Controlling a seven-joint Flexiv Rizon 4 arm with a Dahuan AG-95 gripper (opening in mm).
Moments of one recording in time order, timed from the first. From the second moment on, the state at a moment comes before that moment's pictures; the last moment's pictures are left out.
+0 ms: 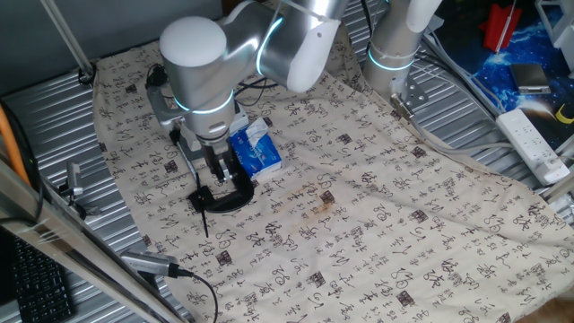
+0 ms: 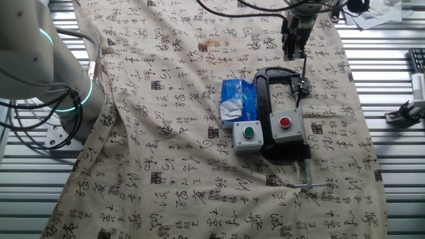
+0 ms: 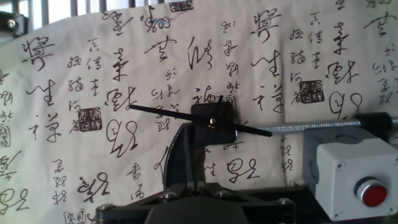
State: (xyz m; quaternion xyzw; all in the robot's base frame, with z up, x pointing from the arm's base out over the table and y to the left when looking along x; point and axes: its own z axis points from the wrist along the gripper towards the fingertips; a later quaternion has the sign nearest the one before) arm 0.559 0.116 0.124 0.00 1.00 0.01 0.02
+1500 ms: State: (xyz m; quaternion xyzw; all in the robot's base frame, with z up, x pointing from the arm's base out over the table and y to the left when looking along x) arm 0.583 0.145 0.107 -0.08 1.00 0.00 0.04
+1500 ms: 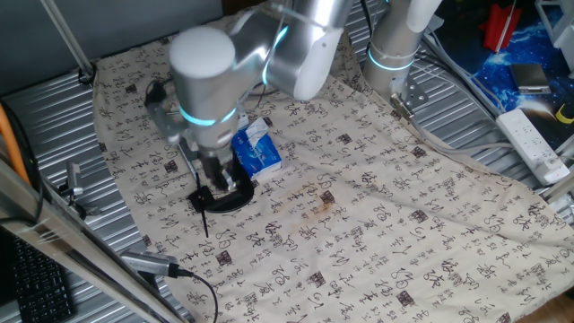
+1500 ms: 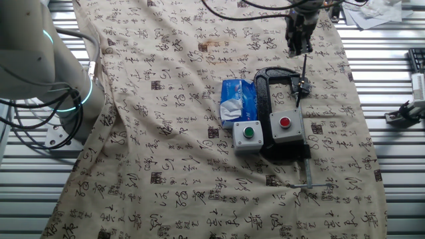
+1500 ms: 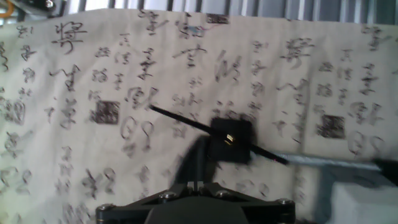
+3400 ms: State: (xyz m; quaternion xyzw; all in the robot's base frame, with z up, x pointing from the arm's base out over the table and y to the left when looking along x) arm 0.616 0.196 0.054 -0.07 1.00 0.00 0.05
